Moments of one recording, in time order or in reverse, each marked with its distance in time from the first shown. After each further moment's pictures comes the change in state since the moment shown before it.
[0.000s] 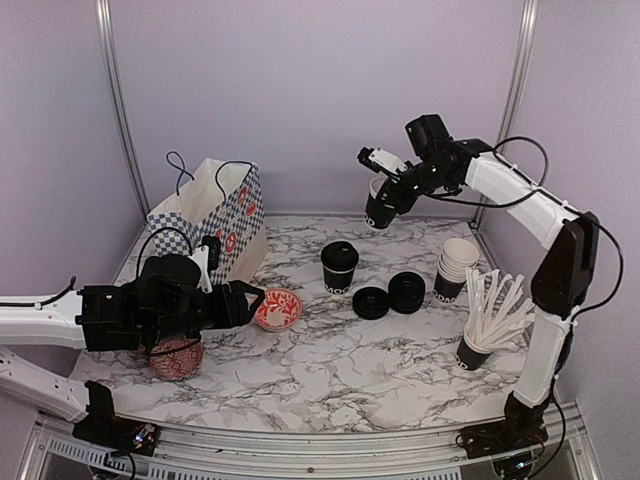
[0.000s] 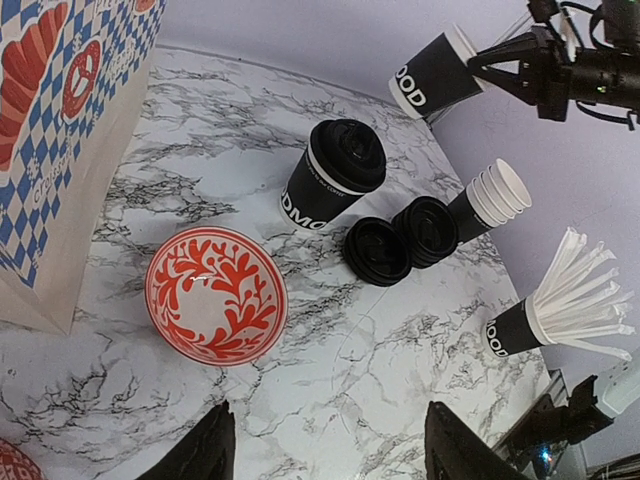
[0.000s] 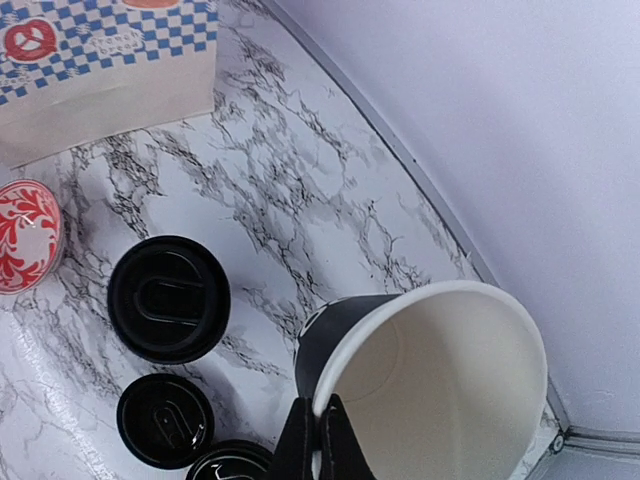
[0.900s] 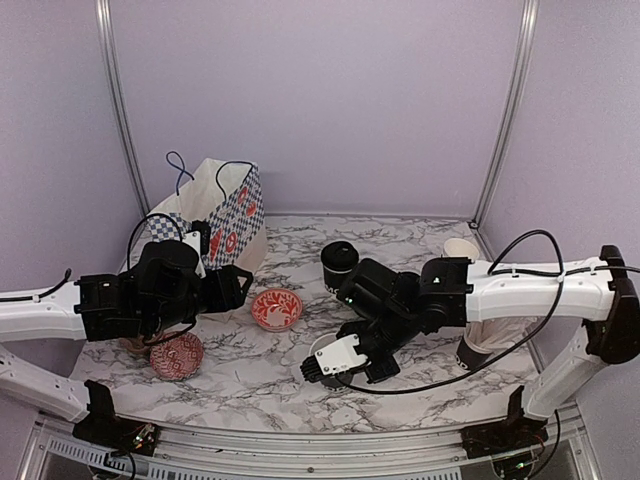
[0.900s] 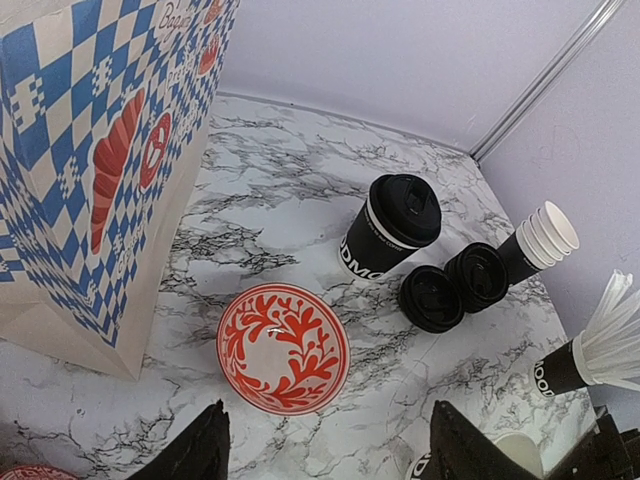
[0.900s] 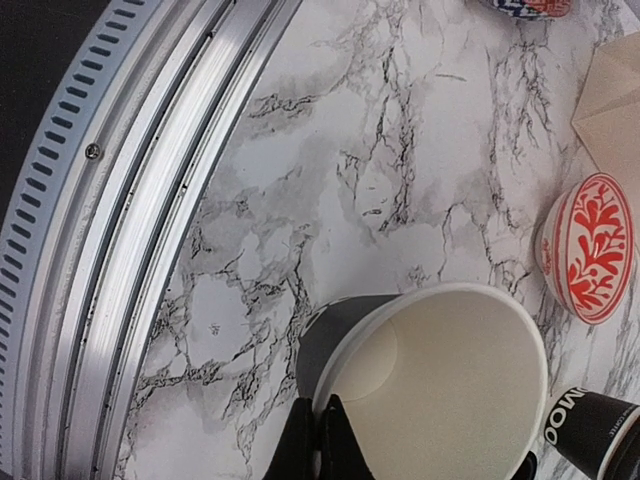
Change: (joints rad) left arm 0.075 0.010 0.050 -0.056 -0.100 0.087; right arm 0.733 -0.415 -0.795 0.063 0.015 -0.283
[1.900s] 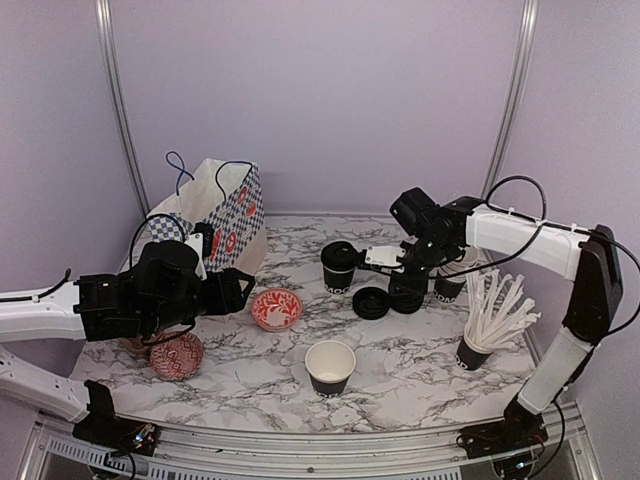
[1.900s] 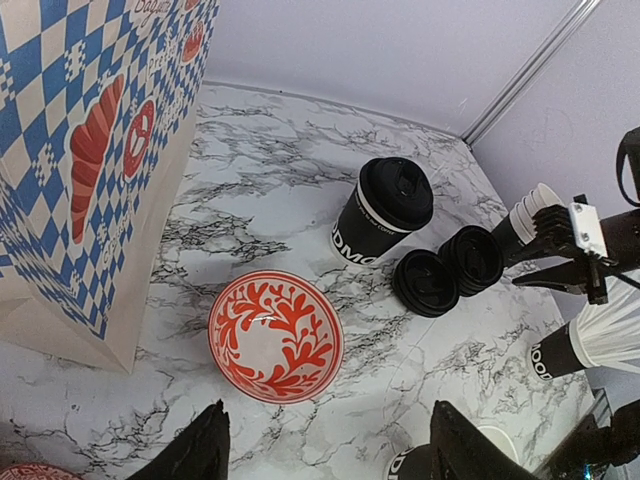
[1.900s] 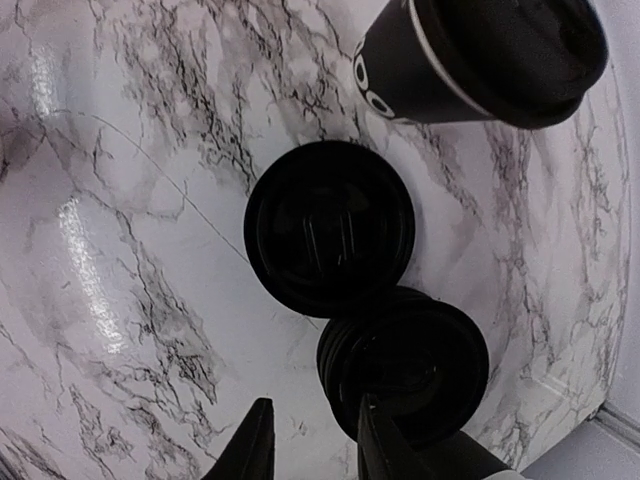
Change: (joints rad) left arm 0.000 -0.004 0.000 -0.012 0.043 0.014; right arm -0.549 0.112 0.197 -0.108 0.125 0.065
